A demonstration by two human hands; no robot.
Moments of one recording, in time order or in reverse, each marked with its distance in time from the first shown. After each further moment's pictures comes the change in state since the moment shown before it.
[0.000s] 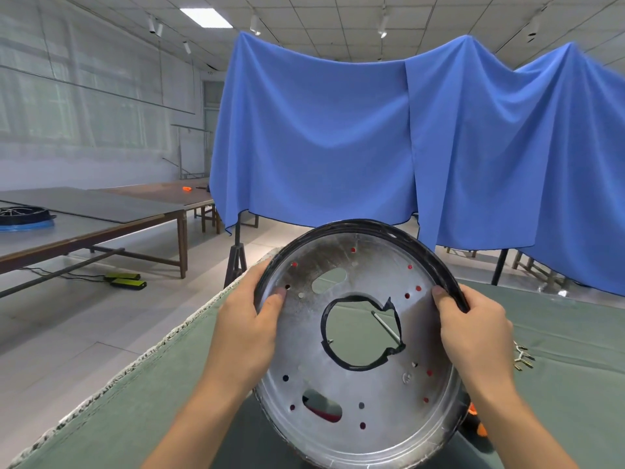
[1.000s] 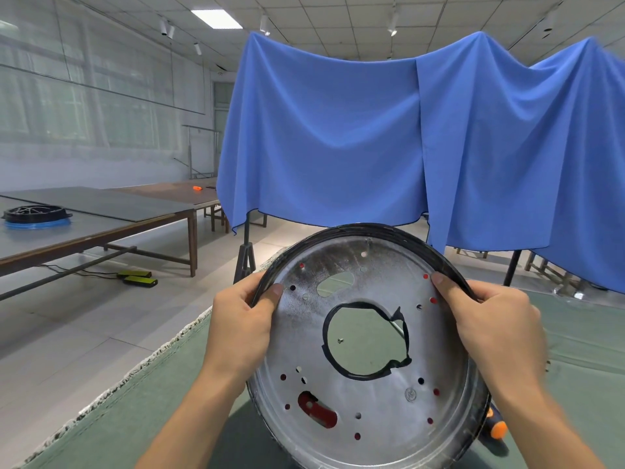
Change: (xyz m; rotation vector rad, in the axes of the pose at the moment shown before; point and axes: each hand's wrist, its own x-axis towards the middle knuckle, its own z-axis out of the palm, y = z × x) left_hand 0.004 -0.012 -0.009 -0.228 0.048 -0.126; right_hand -0.003 -0.021 -0.014 -0.052 -0.022 -0.038
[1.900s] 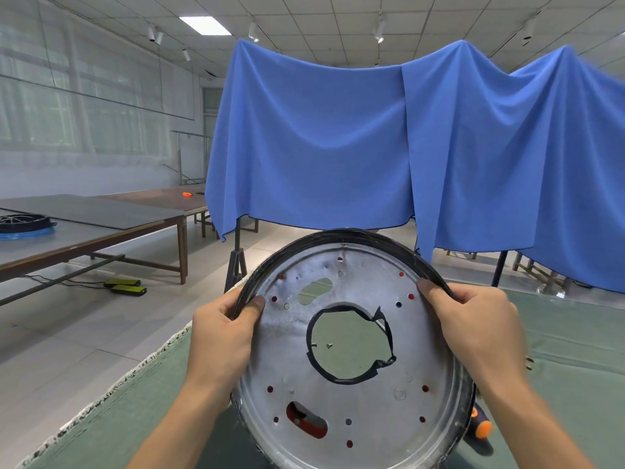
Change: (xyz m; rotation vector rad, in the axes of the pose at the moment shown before) left_hand -0.002 -0.007 -0.002 -0.027 0.046 -0.004; right_hand 0.005 0.003 -0.002 0.001 -0.060 -0.016
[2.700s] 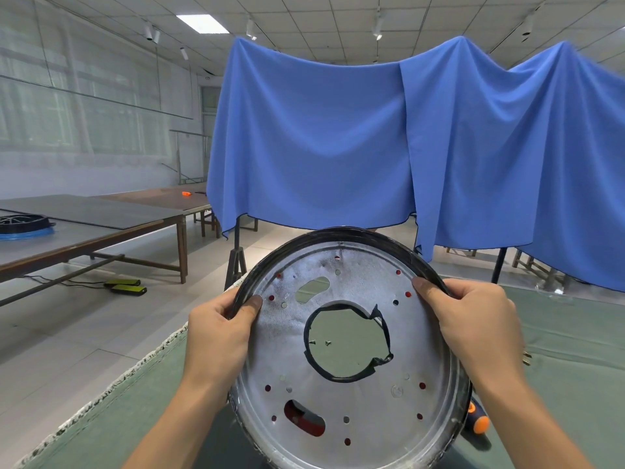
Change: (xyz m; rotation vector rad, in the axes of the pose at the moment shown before) left_hand -0.002 0.001 0.000 0.015 0.010 -0.006; right_hand -0.001 0.000 0.001 0.026 0.011 0.002
